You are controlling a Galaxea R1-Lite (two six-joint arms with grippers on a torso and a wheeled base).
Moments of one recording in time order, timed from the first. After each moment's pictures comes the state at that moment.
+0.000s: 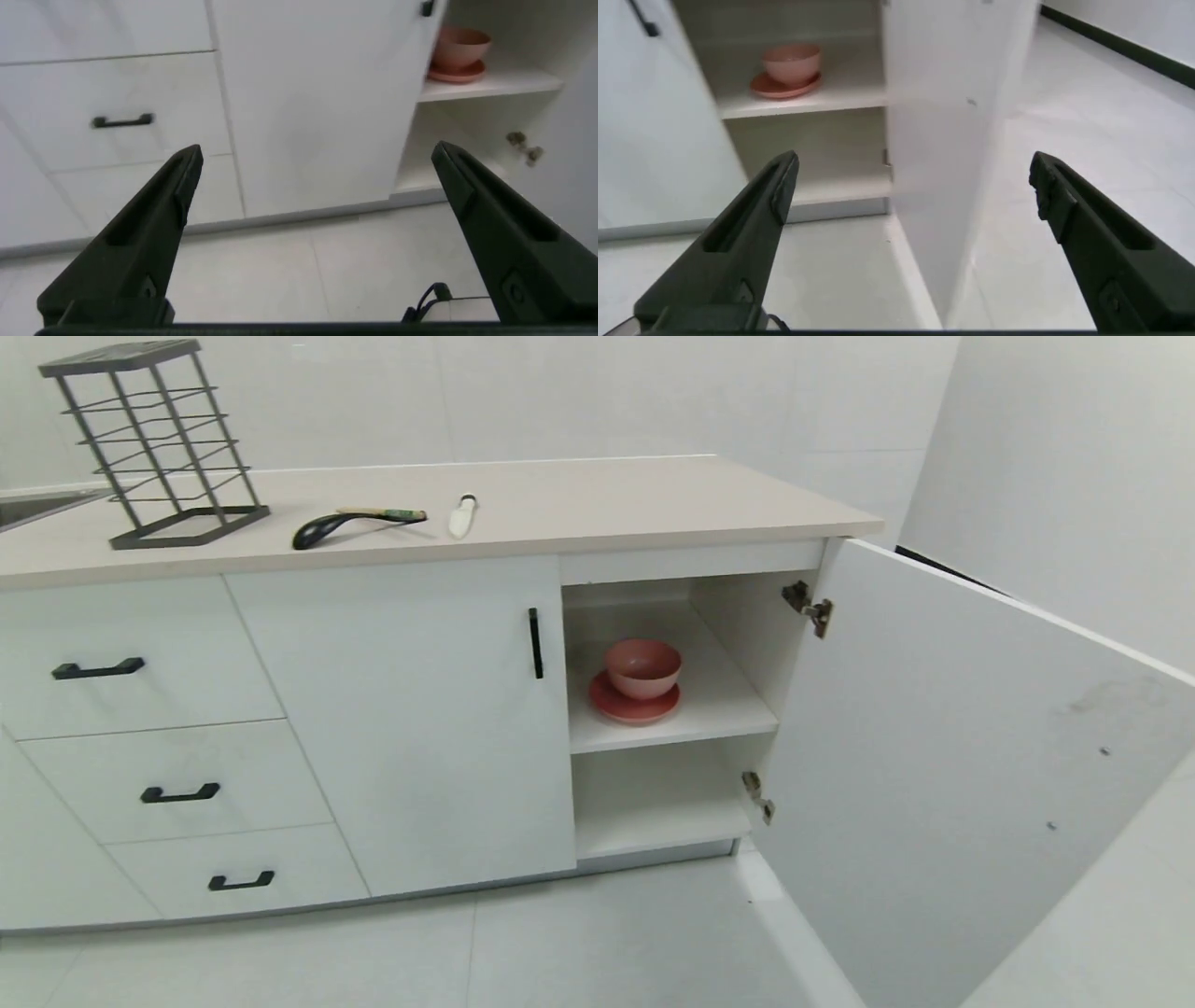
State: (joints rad) left arm 0.00 0.00 0.00 0.00 -0.04 0.01; right arm 0.00 0.01 0.00 0.00 0.04 0.01
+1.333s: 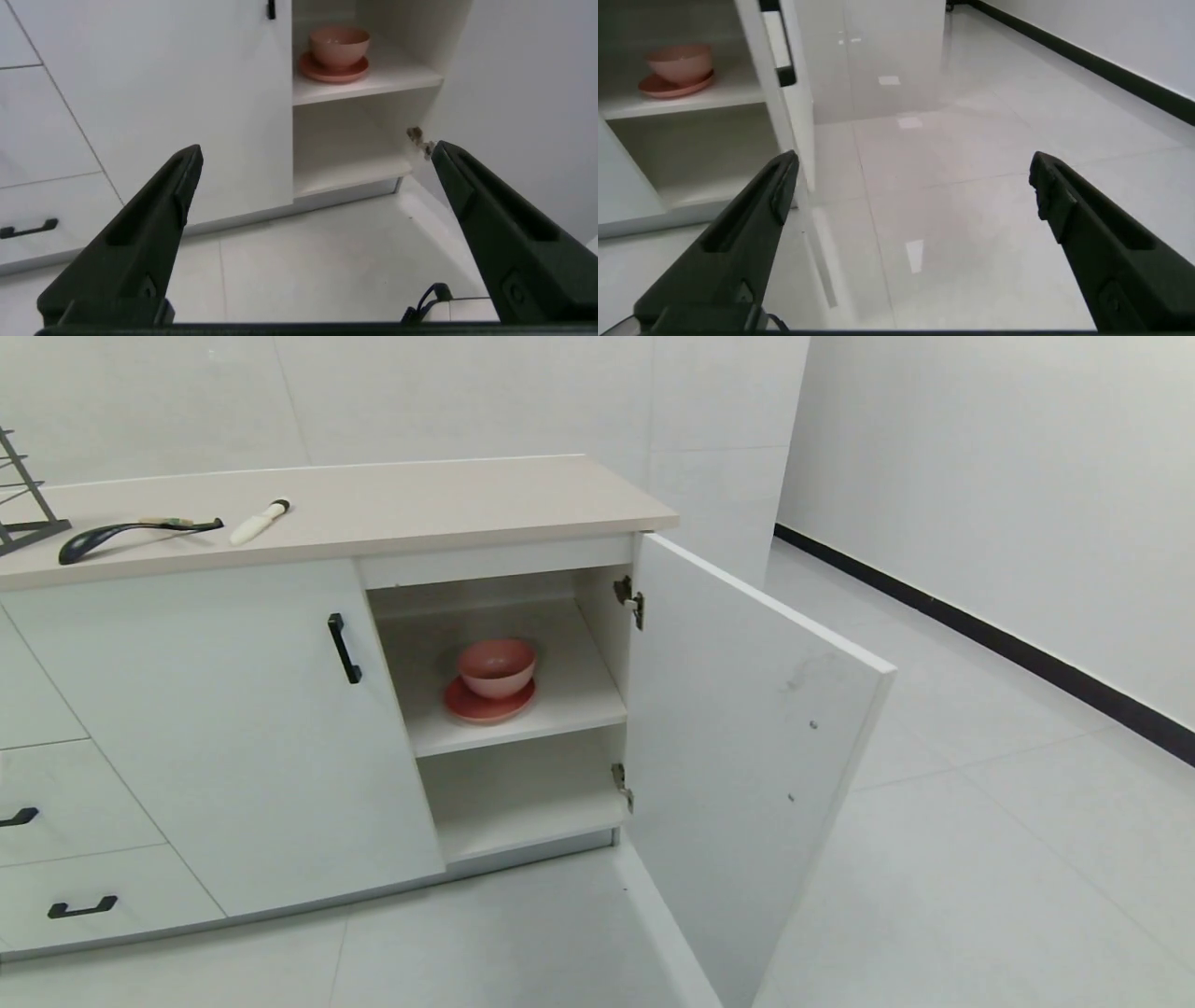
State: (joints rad) left arm 0.00 0.00 0.00 0.00 -0.04 0.01; right arm 0.00 0.02 0.00 0.00 0.04 0.00
